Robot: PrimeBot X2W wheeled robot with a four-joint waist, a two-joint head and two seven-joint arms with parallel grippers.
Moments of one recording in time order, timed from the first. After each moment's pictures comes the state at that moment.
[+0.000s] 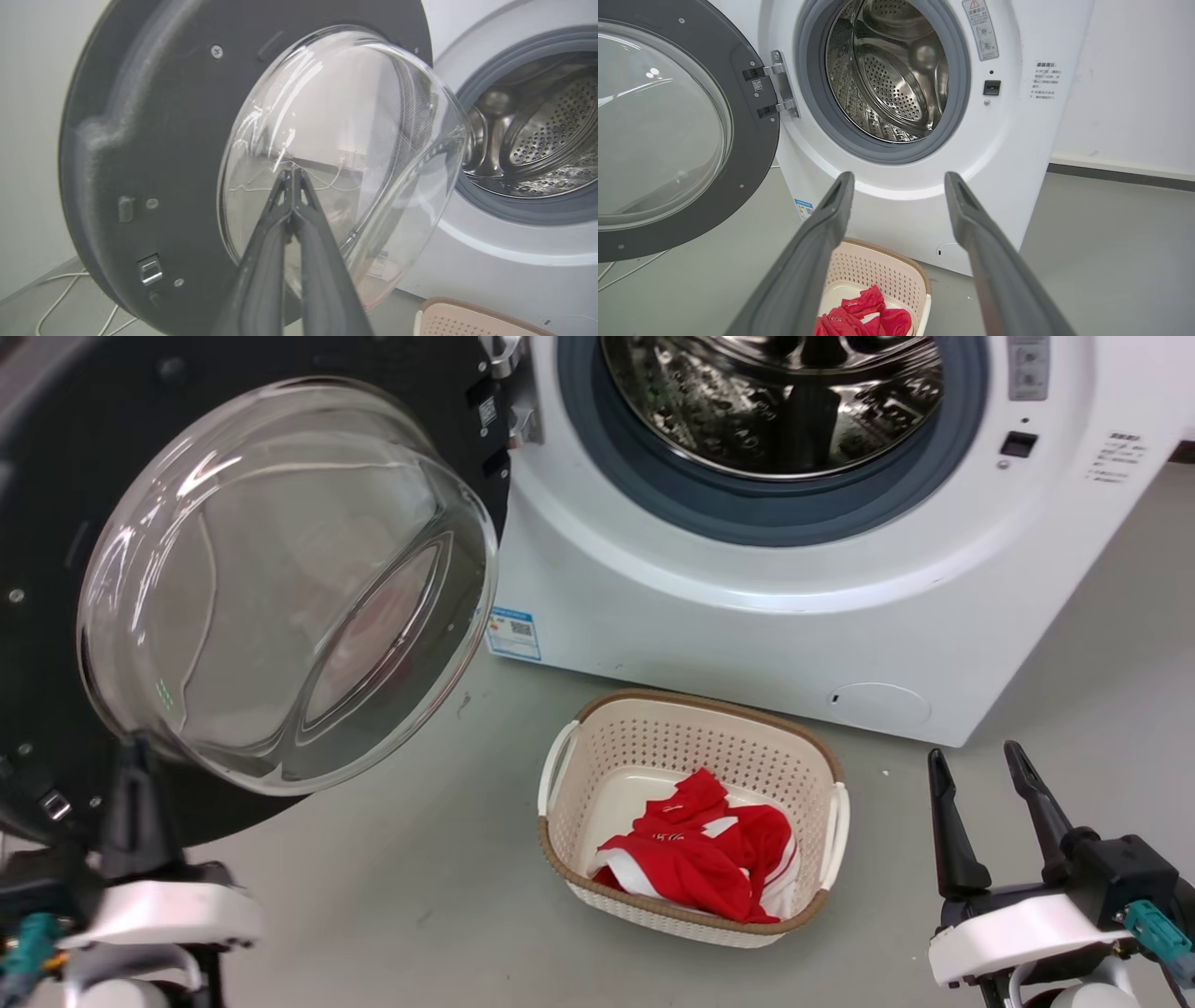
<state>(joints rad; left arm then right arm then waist) -0.09 0.21 0.20 0.12 -0.26 0.01 -0.26 -0.03 -0.05 -0.02 0.10 0.07 0.13 -0.23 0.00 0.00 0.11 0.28</state>
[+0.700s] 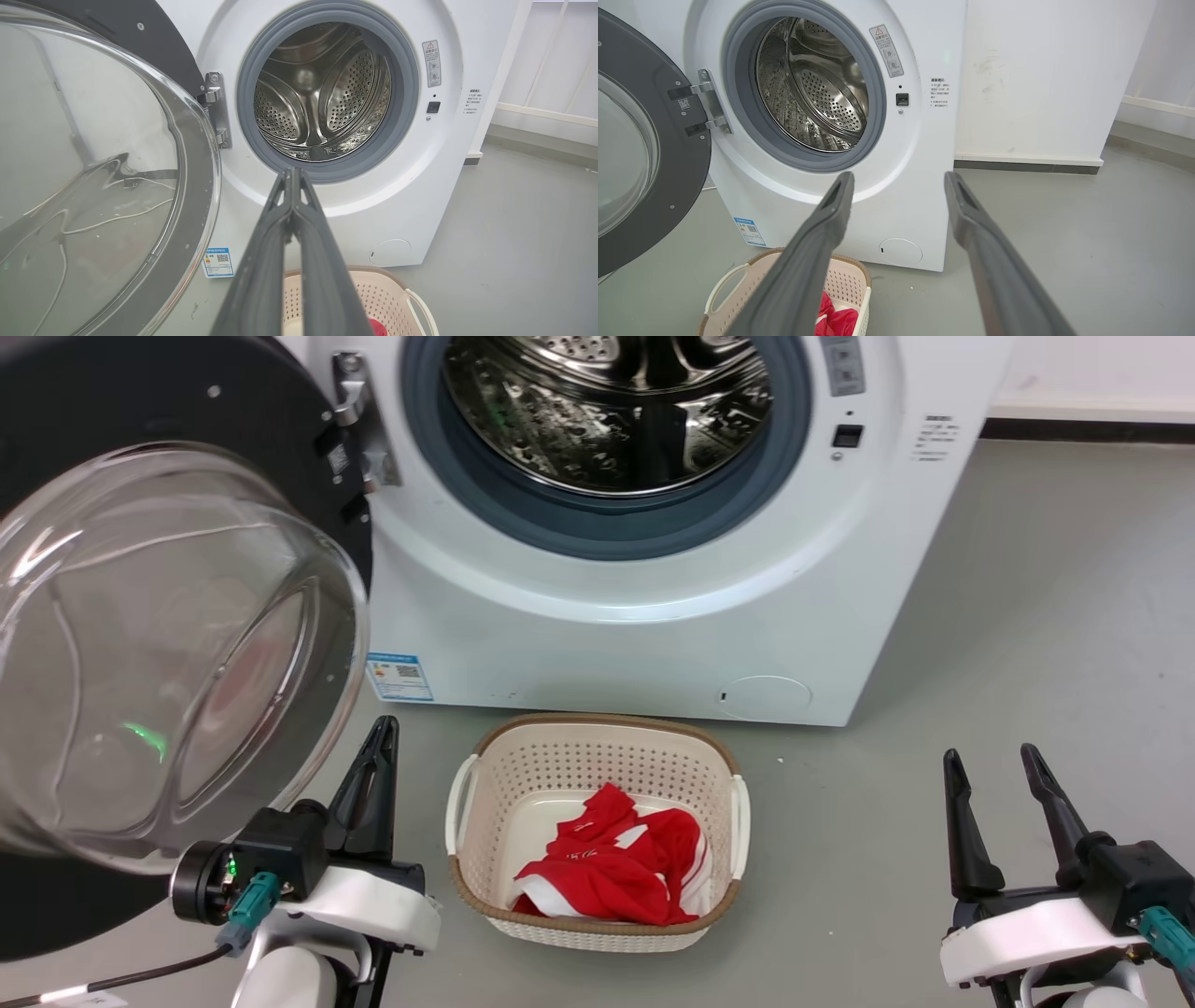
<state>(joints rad) -0.14 0.12 -0.07 0.18 -0.15 -0.10 -0.26 -0.02 -0.05 -0.05 0.10 0.07 0.13 -0.25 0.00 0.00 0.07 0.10</state>
